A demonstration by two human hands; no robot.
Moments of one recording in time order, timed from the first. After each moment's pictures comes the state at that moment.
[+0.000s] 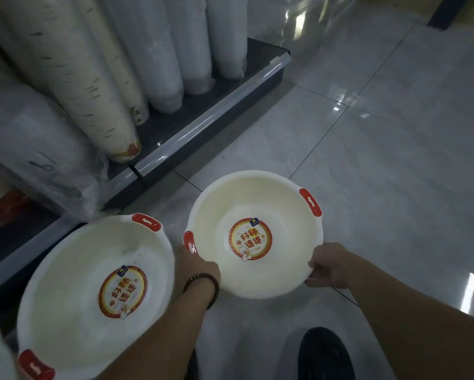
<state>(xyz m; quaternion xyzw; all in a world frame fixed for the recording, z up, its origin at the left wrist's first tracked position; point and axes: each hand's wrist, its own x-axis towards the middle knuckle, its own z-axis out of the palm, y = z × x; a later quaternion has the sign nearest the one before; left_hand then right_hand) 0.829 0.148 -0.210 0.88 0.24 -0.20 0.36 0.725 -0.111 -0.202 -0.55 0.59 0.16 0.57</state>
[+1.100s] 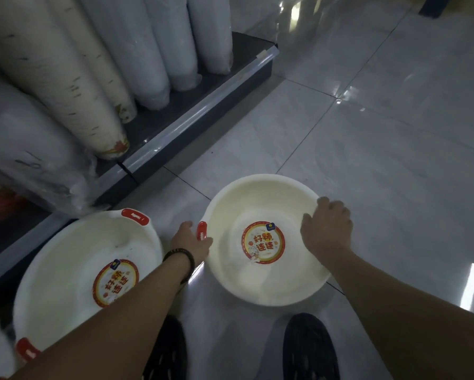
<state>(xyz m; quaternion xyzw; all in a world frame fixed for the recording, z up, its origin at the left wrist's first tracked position) 0.846 0.134 -0.189 0.89 0.08 -0.28 0.36 0.721 -0.127 -0.174 -0.89 0.44 0.02 0.12</state>
